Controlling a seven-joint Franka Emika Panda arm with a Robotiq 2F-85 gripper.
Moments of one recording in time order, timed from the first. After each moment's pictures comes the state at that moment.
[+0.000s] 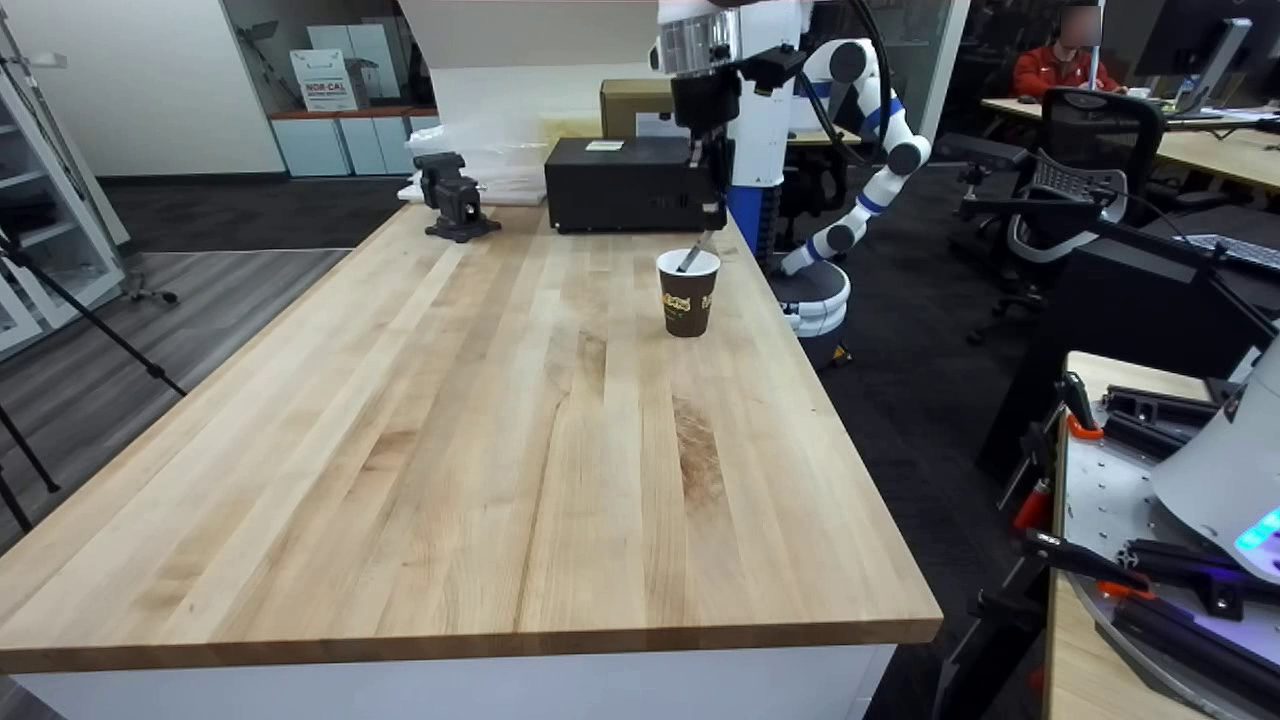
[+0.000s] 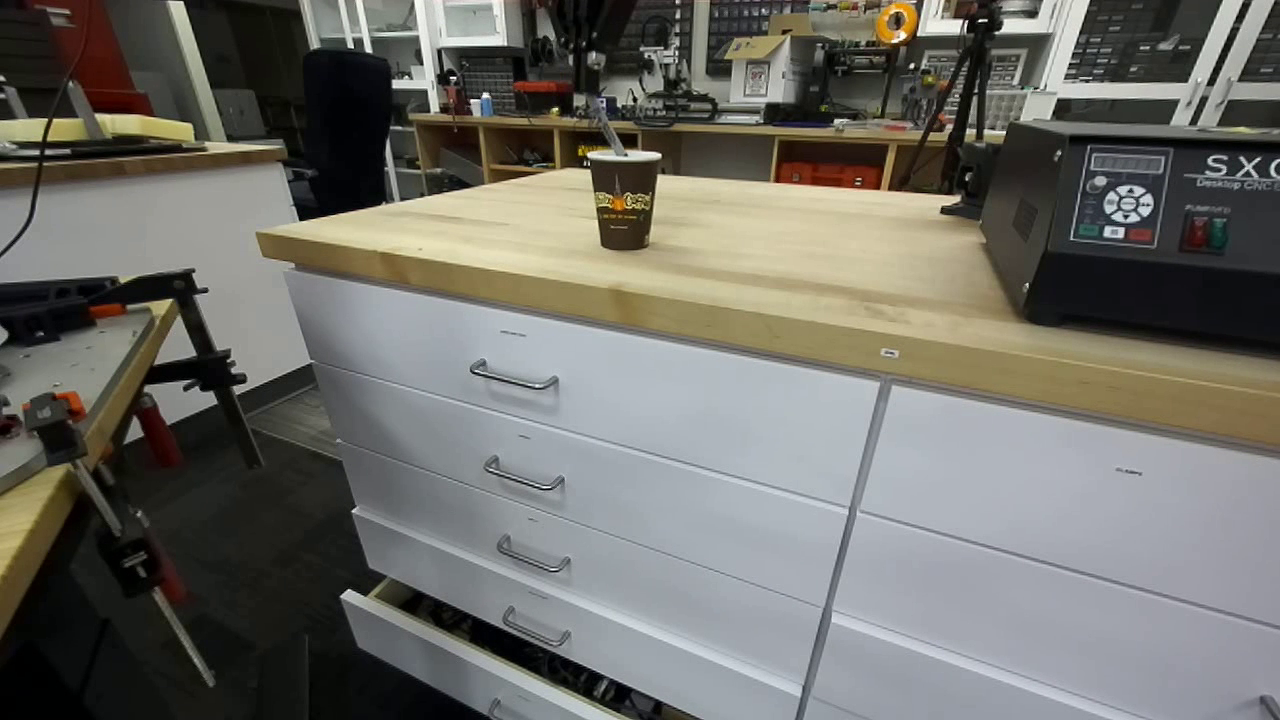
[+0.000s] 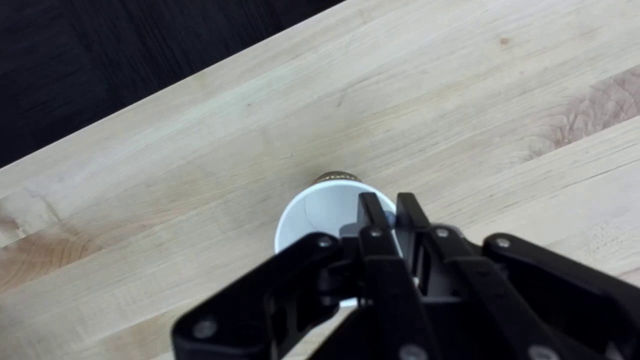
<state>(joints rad) 0.01 0.28 0.02 -1.85 -0.07 2.01 -0.12</state>
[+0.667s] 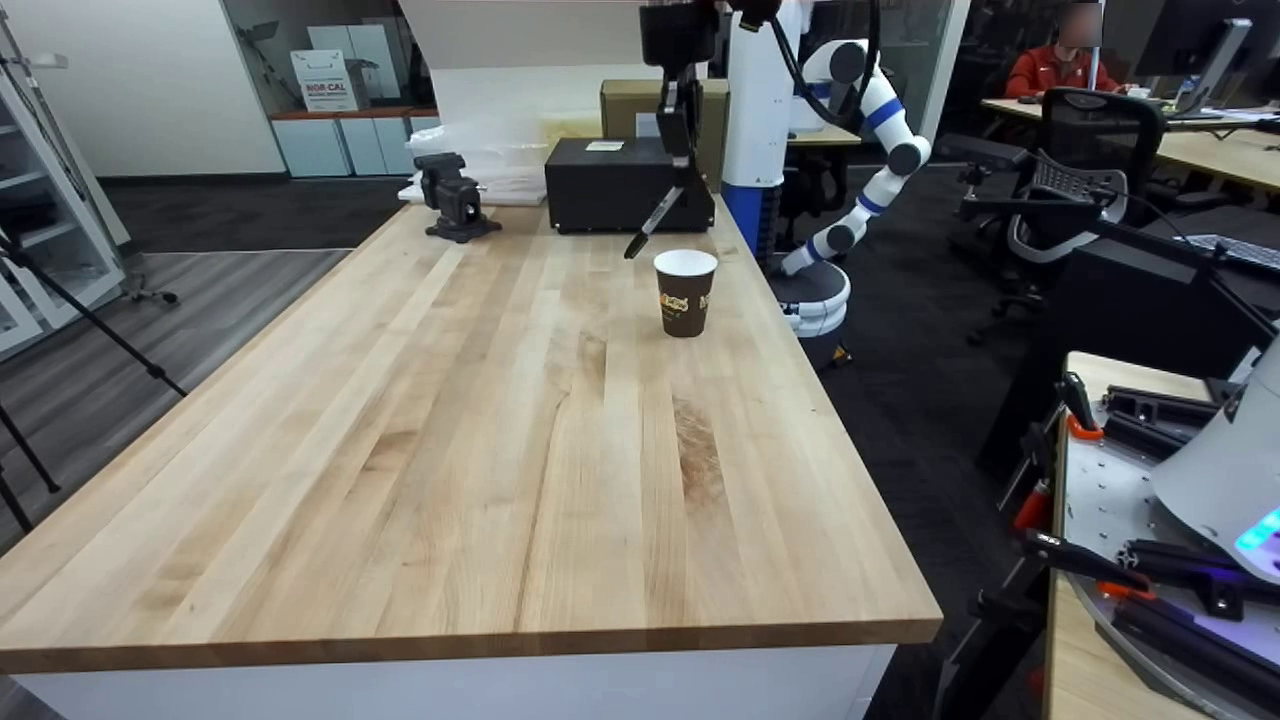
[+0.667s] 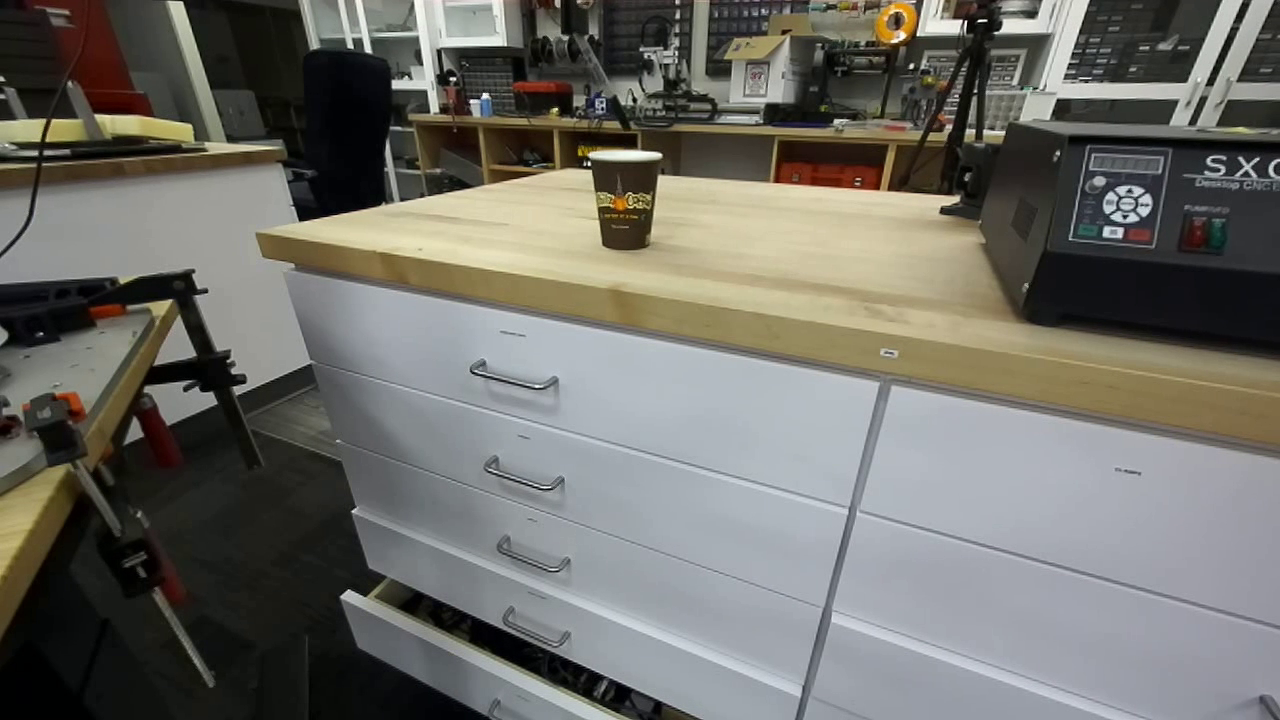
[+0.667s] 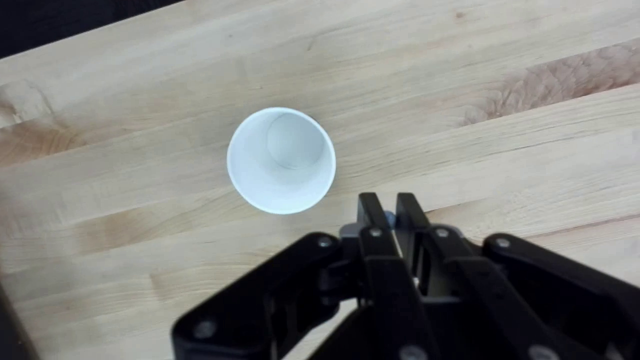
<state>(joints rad) 0.06 0.21 0.07 -1.79 -0.10 1.97 -0.17</state>
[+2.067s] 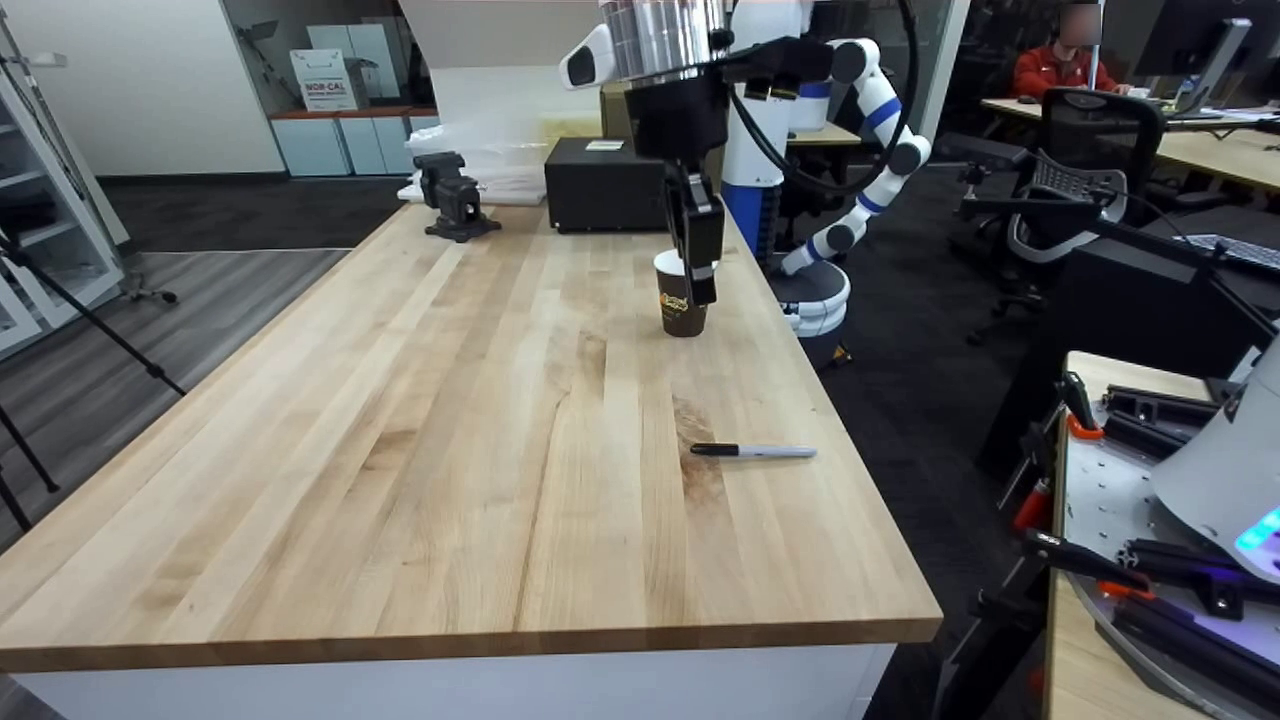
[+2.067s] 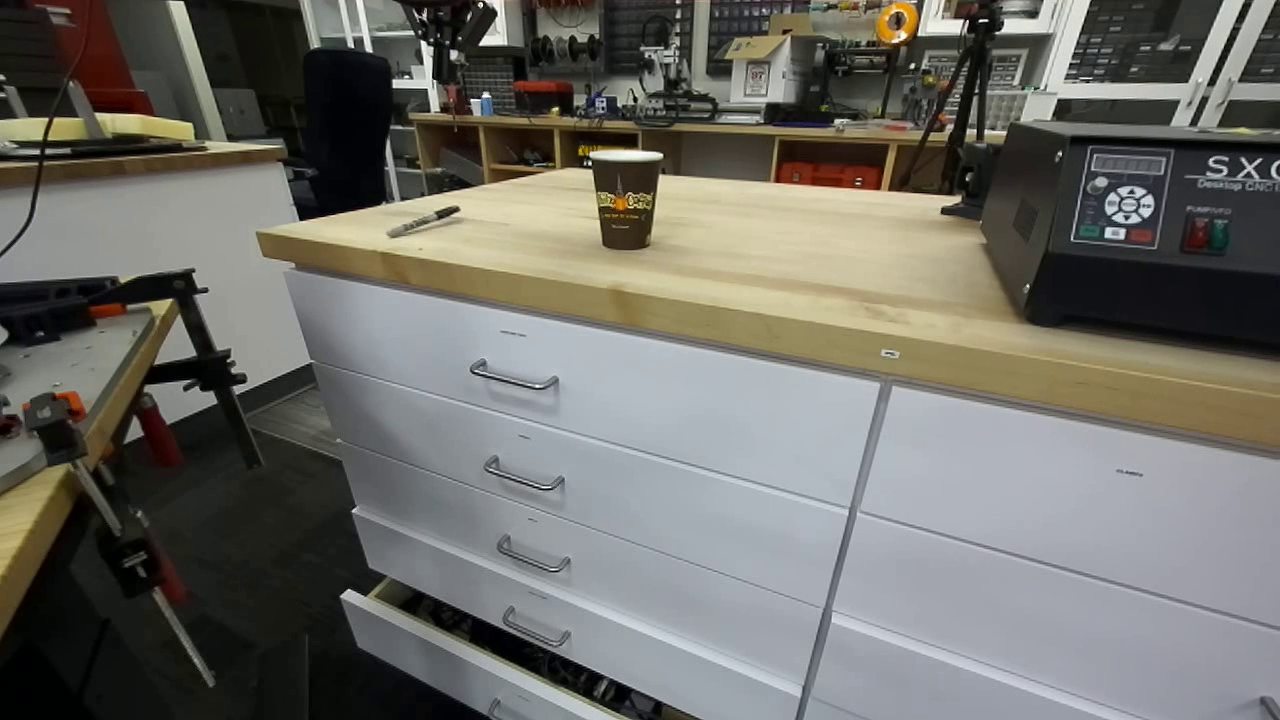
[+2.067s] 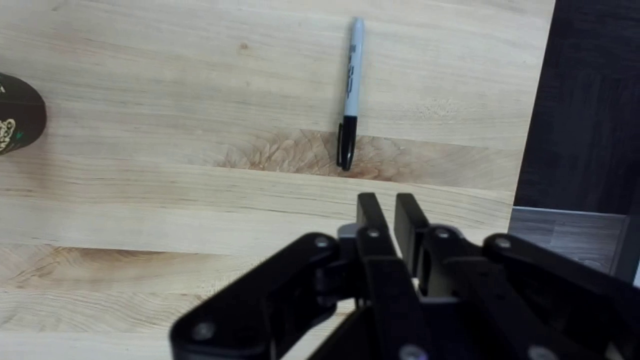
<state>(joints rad) 0.18 0.16 0.24 -1.98 0.02 1.98 -0.33</state>
